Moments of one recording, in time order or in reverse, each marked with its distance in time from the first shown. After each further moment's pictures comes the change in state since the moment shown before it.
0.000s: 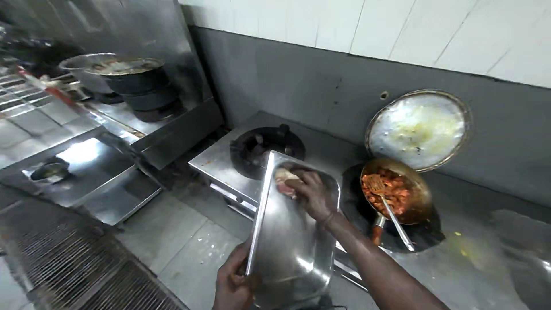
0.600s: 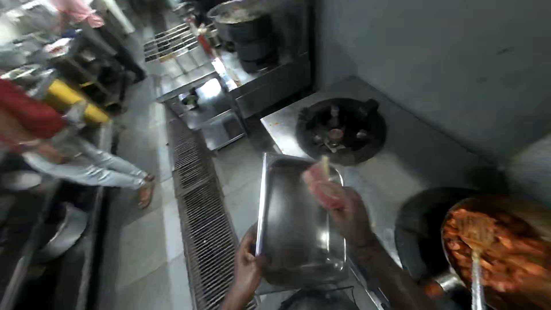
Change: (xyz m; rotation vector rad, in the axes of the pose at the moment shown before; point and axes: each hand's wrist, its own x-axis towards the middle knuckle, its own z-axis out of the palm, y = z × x) left_hand -0.012 -0.032 0.080 0.062 0.566 -0.341; right_hand -0.023 0.089 0.043 0.363 -0.160 0.104
